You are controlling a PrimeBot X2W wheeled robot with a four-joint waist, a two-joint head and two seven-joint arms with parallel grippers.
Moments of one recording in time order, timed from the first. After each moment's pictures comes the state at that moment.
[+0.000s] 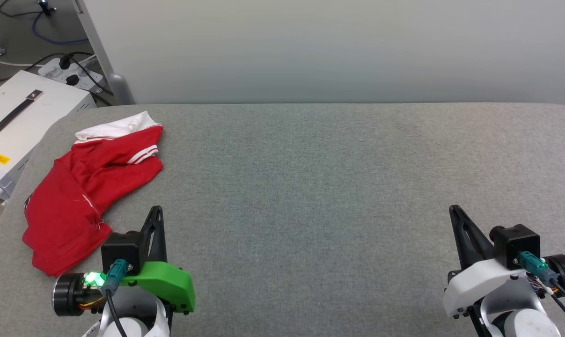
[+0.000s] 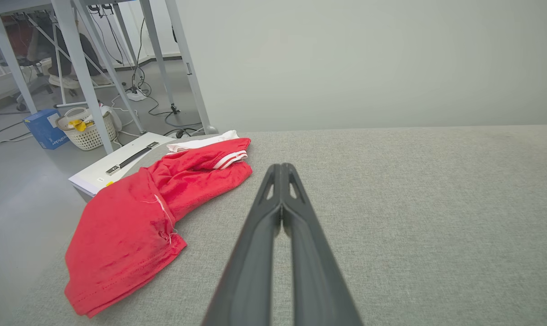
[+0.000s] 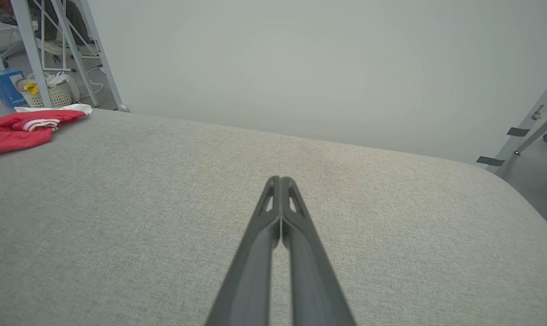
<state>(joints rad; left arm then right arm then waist) -0.01 0.05 0.00 0.00 -0.01 0.00 0.00 -0.01 -0.05 0.00 0.00 0.01 0.13 0.00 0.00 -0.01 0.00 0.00</state>
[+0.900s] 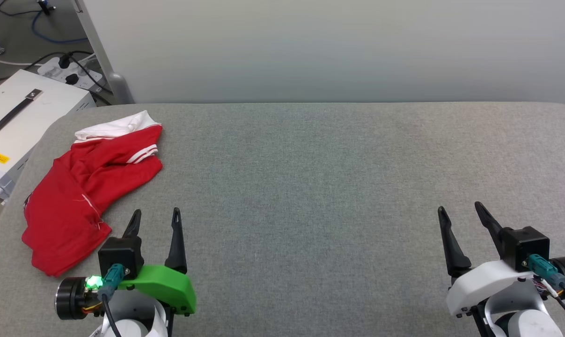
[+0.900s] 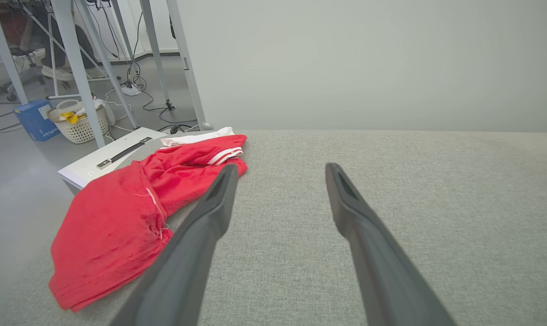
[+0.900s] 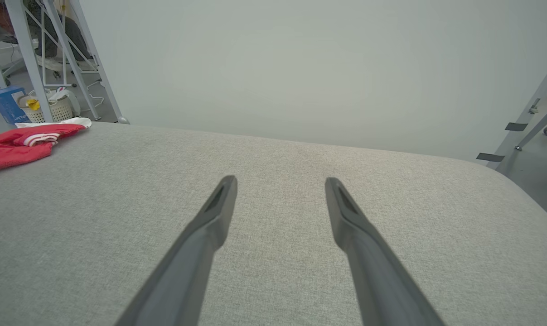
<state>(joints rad) -0.02 0.06 0.00 0.03 -0.05 0.00 -0.04 -0.01 -0.05 -0.01 0.02 0.04 0.13 -0.04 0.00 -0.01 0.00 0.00</state>
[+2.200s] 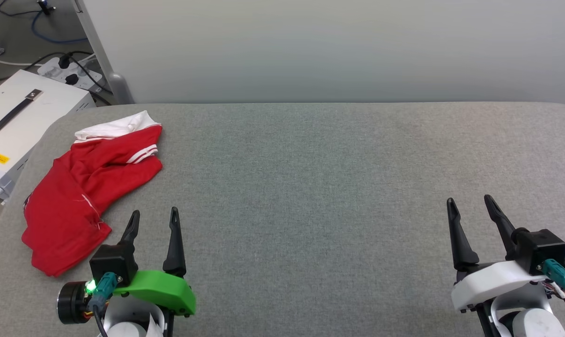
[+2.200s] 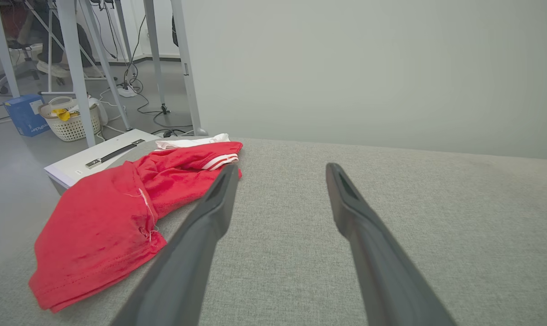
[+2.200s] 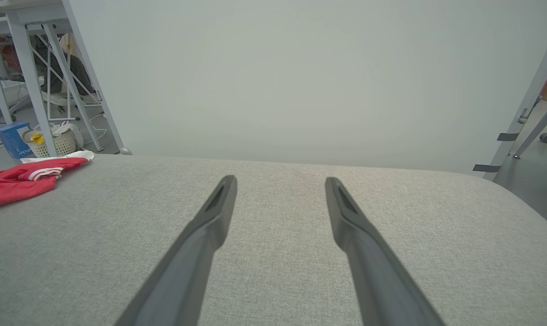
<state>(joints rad) -0.01 0.06 0.00 0.06 -0.12 -0.02 -0.12 -0.01 -0.05 -0.03 0.02 0.09 0.13 -0.13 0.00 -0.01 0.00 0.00</state>
